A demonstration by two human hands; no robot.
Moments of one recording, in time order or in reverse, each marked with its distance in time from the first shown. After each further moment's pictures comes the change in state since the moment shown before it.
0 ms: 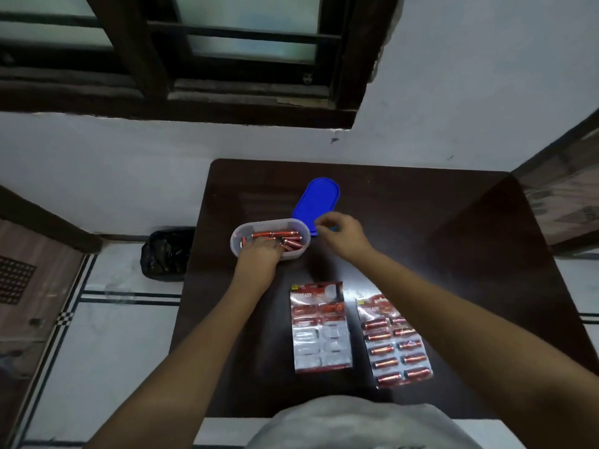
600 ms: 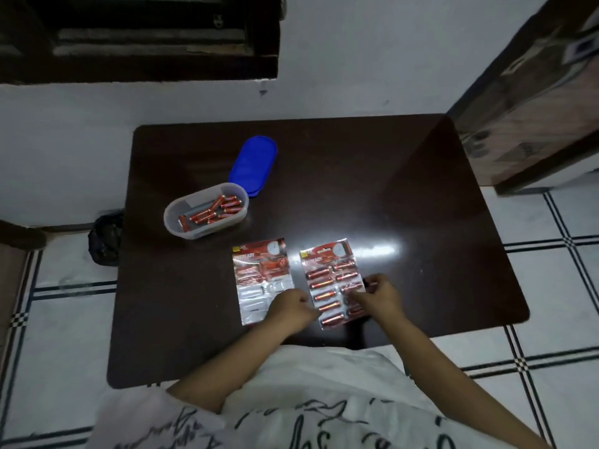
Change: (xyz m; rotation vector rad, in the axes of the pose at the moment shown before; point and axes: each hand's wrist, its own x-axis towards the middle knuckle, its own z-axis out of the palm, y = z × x) left_hand -0.090 0.208 0.006 -0.846 -0.750 -0.468; right_hand -0.199 0.169 -0.076 0.004 0.140 0.653
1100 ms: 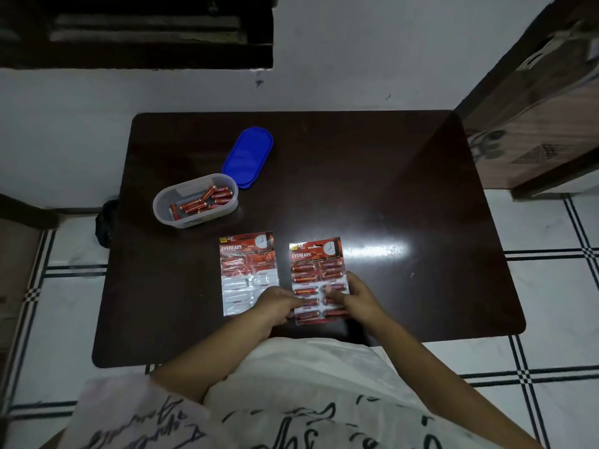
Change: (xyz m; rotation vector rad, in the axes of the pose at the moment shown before) left_hand 0.001 0.016 0.014 -0.513 0.029 -0.302; right_hand 0.007 0.012 -0.003 0.457 -0.455 -0.083
